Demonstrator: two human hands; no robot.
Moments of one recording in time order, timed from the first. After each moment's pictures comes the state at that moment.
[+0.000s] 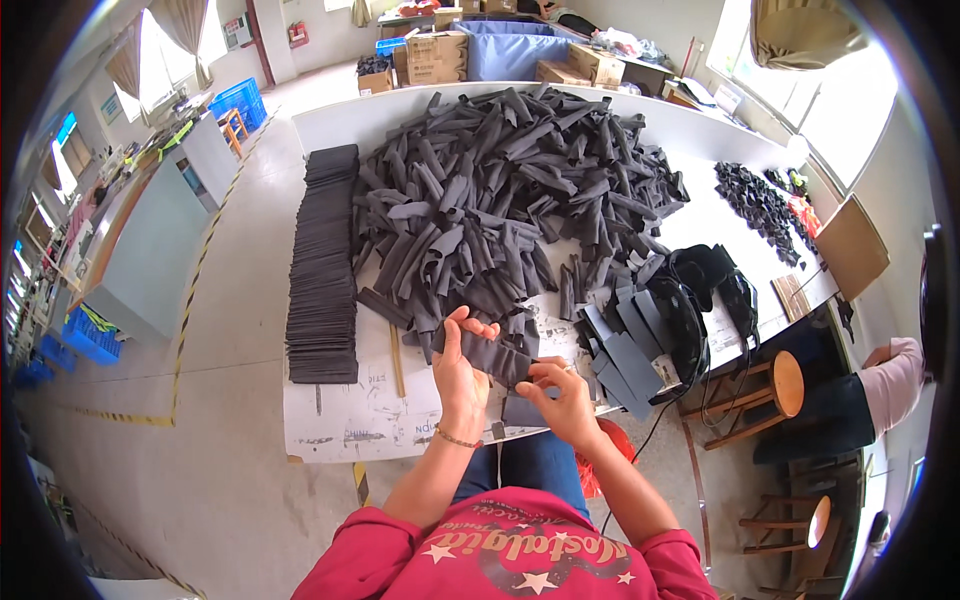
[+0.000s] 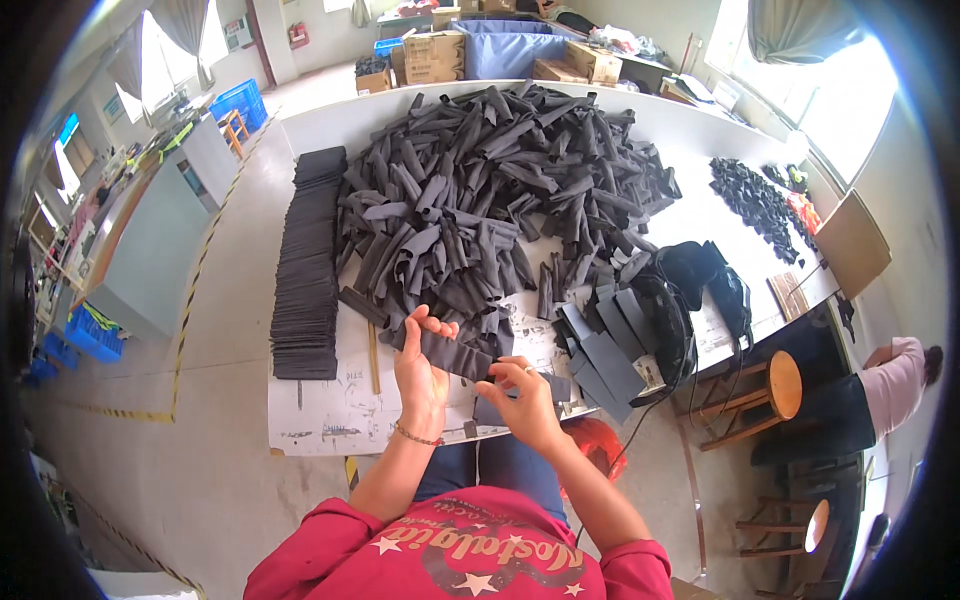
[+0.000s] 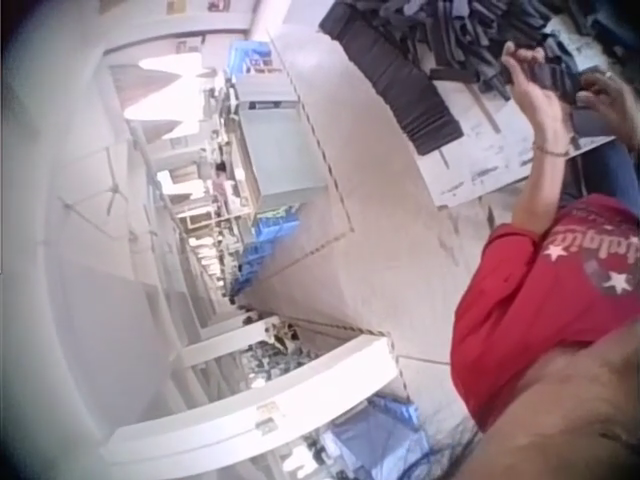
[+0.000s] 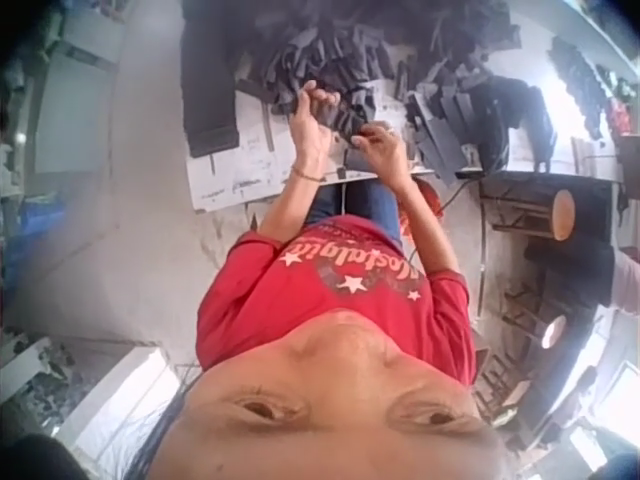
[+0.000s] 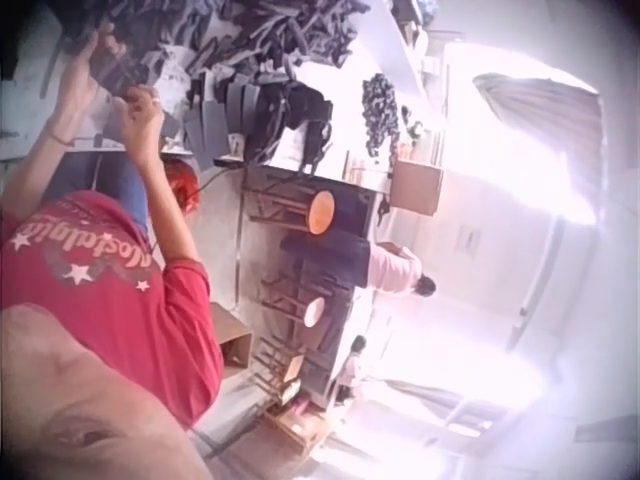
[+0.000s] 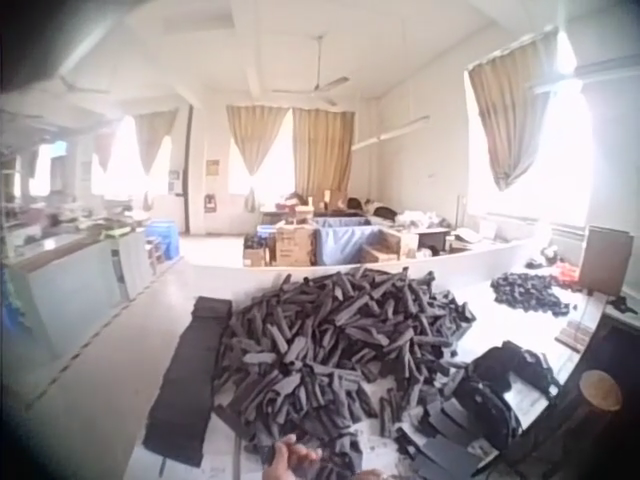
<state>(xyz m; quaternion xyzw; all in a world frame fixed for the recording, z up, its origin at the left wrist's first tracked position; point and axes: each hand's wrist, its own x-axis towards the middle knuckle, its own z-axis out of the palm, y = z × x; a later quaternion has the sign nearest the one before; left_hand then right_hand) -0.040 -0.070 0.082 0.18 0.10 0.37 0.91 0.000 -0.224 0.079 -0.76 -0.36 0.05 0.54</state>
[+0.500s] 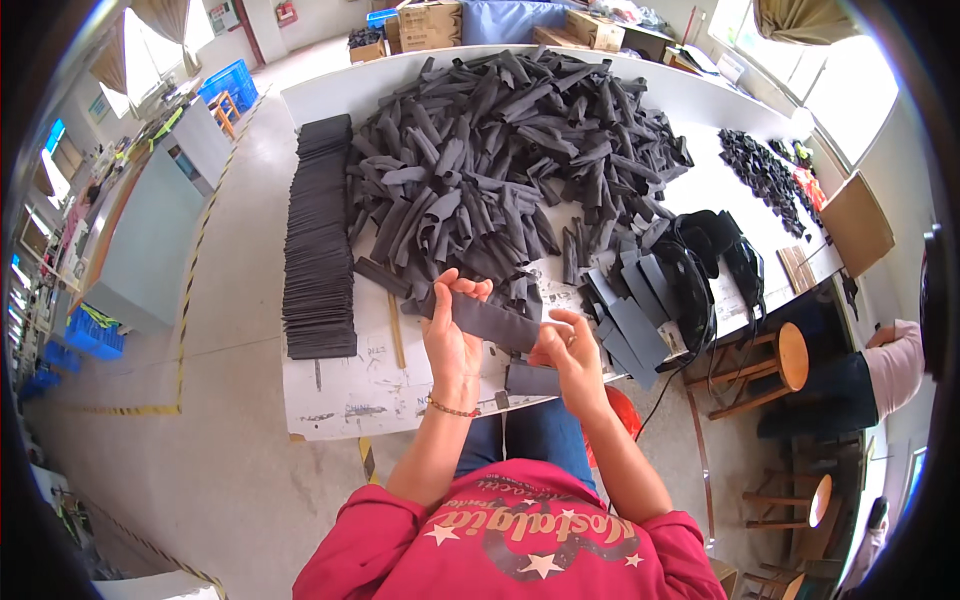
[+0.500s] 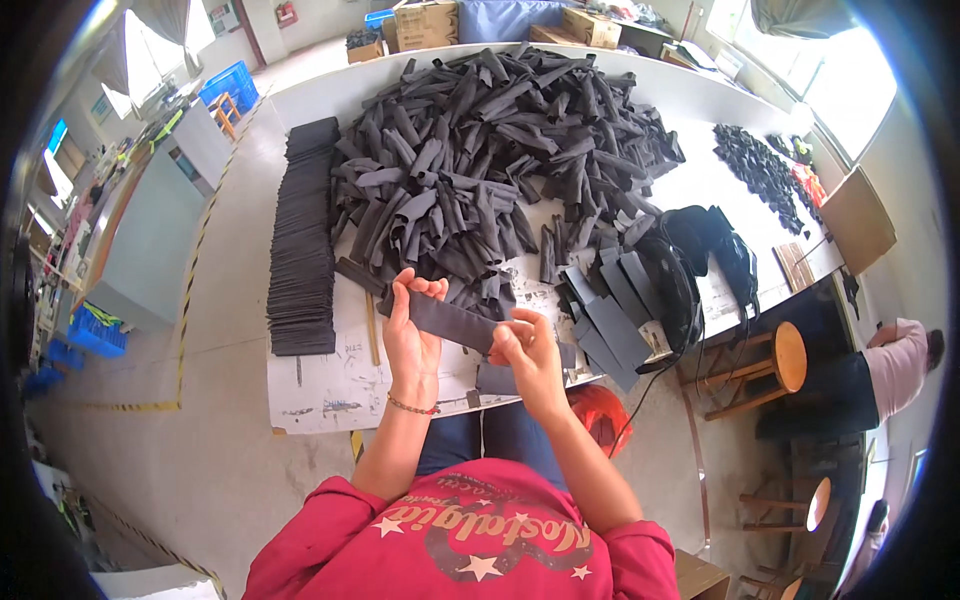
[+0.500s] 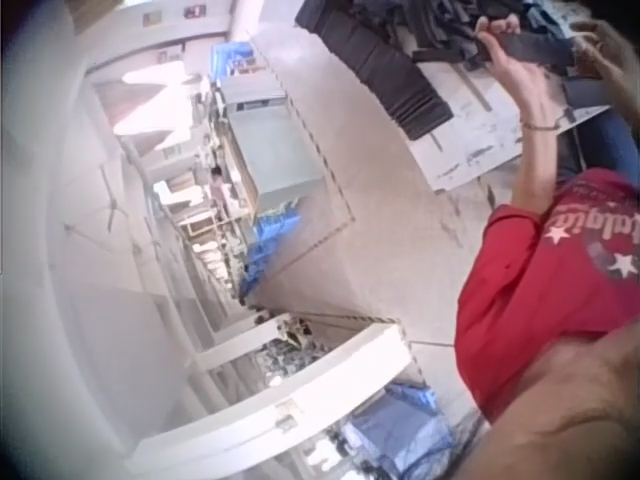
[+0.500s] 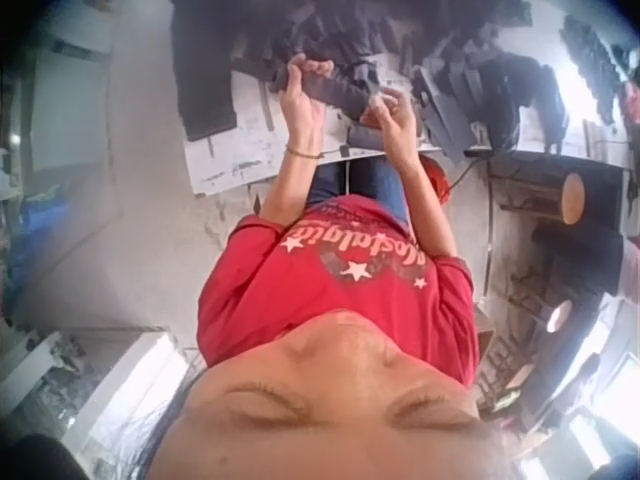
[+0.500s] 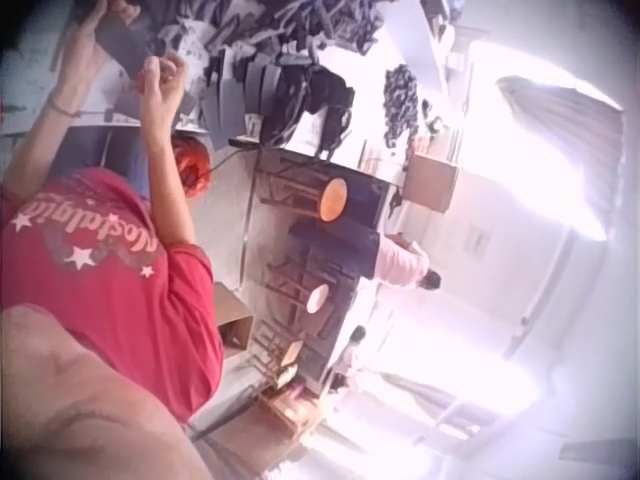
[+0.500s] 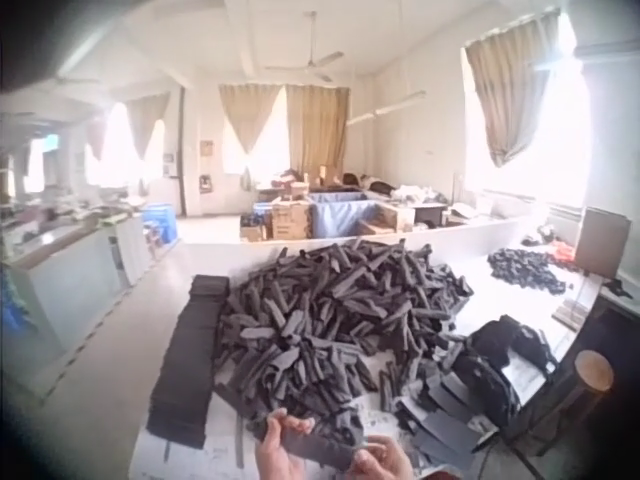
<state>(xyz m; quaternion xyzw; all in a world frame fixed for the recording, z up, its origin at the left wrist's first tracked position) -0.042 -0.055 0.076 0.18 0.03 0.39 0.90 -0.004 -0.213 0.091 -0.59 -0.13 0.22 0.77</state>
